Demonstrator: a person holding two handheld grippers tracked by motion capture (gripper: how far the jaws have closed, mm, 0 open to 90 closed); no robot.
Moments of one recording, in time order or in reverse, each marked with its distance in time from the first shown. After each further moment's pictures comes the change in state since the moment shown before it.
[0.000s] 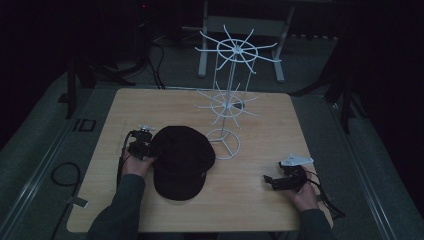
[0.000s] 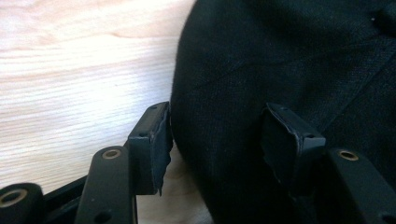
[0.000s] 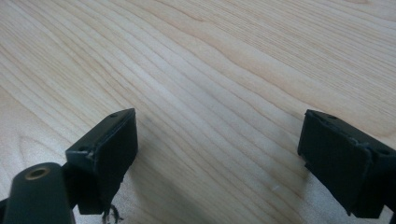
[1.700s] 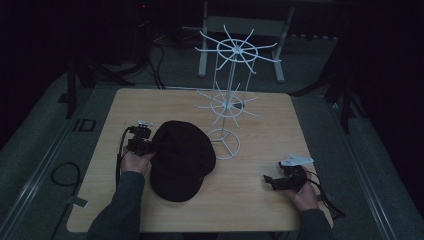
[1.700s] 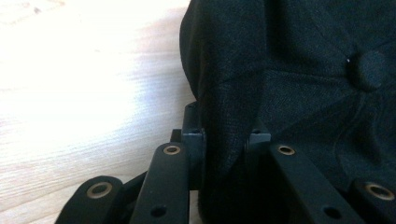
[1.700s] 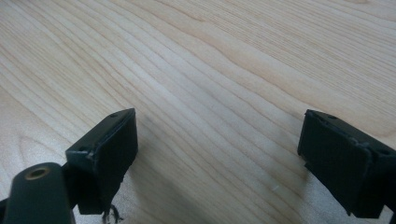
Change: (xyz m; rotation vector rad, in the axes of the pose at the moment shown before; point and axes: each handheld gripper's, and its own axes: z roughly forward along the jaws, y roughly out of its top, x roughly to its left) left arm -0.001 0.011 -0.027 -0.037 -0.091 -0.017; right arm 0.000 0.000 0.000 0.000 0.000 0.001
